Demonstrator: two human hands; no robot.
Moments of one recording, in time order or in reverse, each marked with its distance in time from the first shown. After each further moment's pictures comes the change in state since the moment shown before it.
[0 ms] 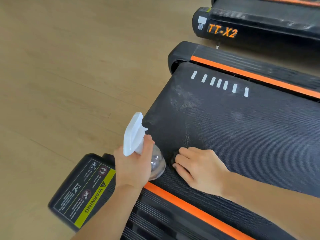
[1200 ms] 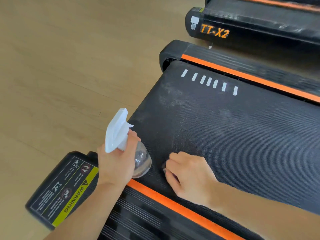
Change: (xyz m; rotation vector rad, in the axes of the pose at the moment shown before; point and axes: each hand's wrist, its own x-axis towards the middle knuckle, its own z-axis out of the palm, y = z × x) left_hand 0.000 0.000 0.002 0.013 -0.007 0.023; right_hand -0.019 -0.013 0.001 0.076 -0.019 0.130
